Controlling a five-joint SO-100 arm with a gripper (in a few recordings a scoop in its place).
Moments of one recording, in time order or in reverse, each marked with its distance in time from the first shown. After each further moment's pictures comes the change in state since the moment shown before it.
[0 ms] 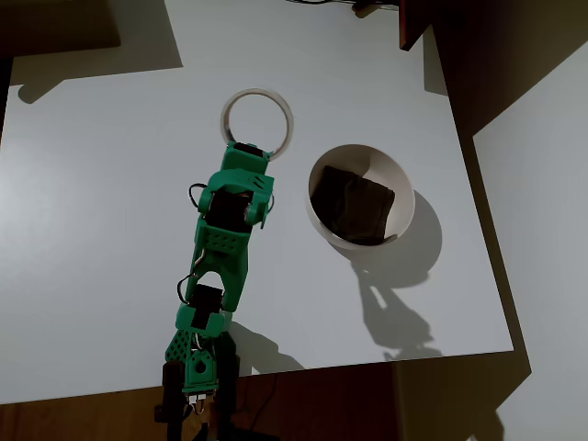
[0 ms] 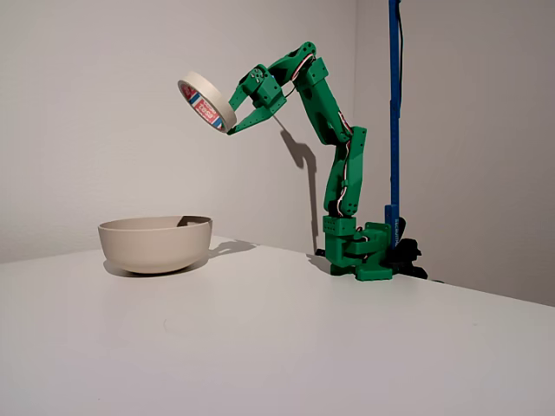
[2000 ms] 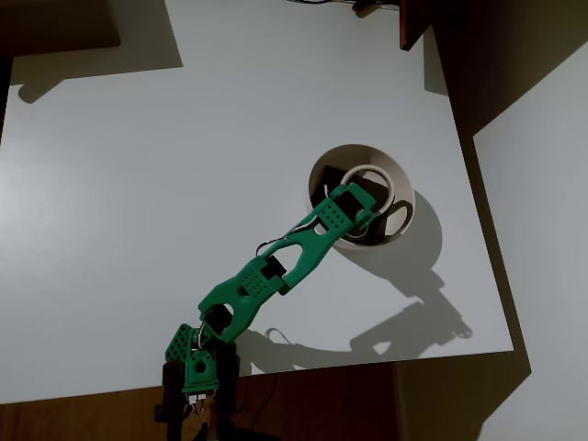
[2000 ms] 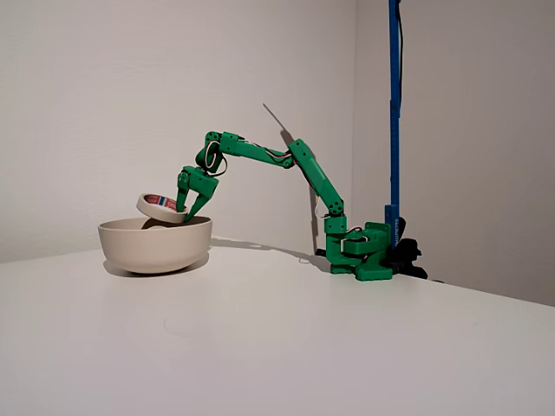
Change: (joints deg) arm 33.2 -42.5 -0.3 -21.9 -9.8
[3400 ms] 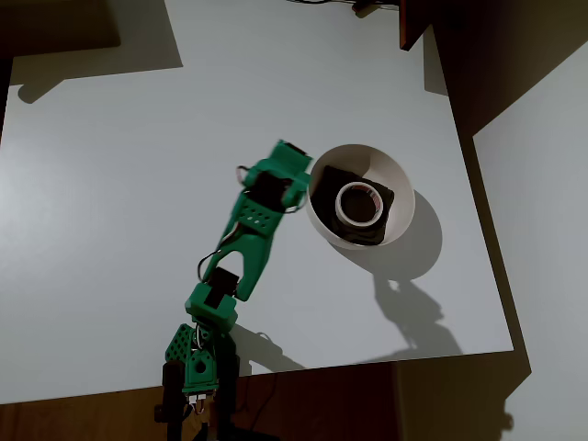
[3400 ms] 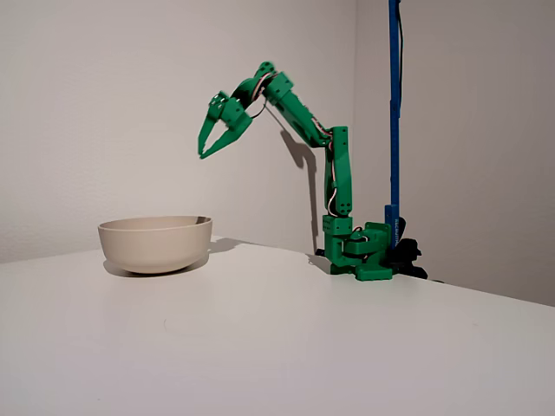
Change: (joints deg) arm -25.4 32.5 0.0 18.8 11.4
